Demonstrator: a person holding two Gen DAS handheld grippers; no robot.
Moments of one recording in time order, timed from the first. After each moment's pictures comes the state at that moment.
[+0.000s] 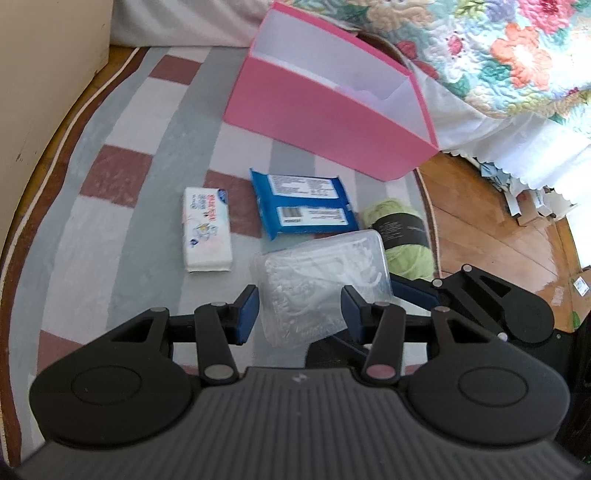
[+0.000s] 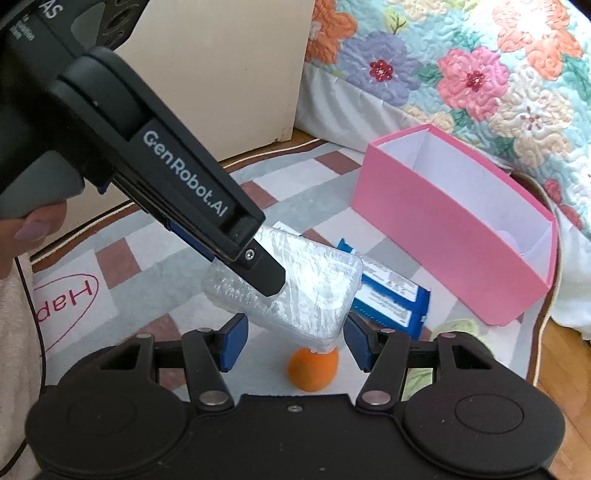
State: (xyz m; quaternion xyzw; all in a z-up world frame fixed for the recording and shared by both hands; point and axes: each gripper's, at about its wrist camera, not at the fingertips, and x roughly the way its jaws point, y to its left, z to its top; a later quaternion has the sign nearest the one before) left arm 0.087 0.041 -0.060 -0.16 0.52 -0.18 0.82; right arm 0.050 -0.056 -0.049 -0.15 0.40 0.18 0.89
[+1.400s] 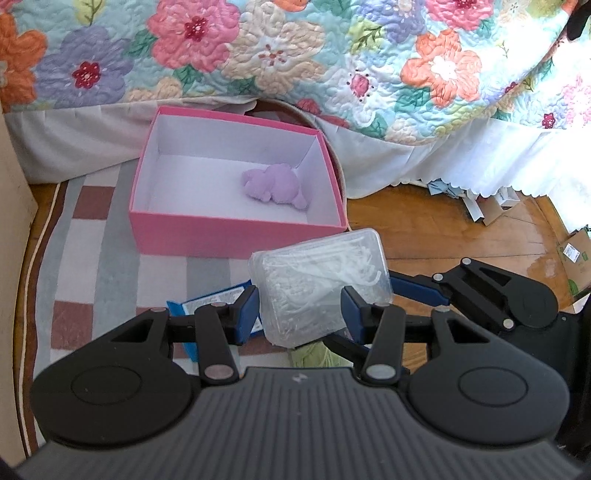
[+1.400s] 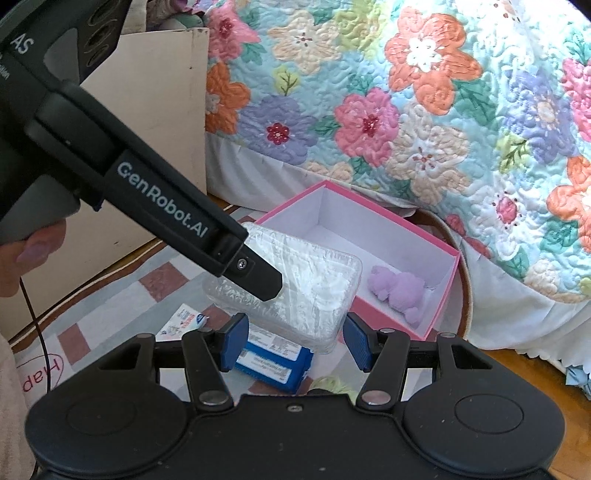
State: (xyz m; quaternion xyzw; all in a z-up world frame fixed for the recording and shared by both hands) left arm 0.155 -0.043 0.054 -0.09 0.47 -0.24 0.84; right arm 0.086 -0.133 0.050 -0.11 0.36 0.10 0.92
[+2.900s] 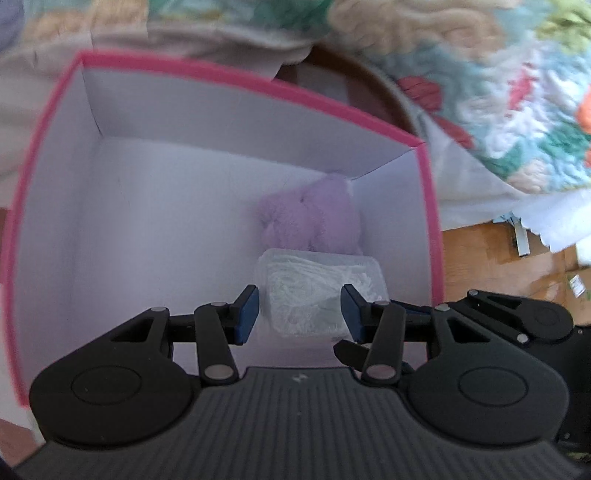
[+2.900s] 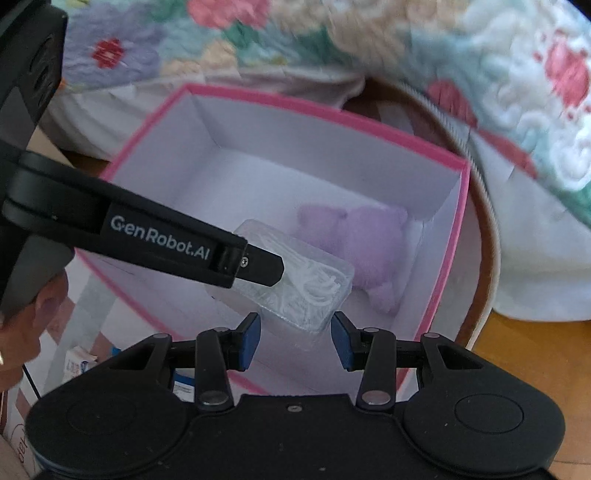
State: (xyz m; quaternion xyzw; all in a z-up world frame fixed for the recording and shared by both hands) left arm 0.402 -0.105 -0.088 -0.15 0.60 -0.22 0.76; right arm 0.315 -0.242 -0.048 0.01 0.57 0.05 0.82
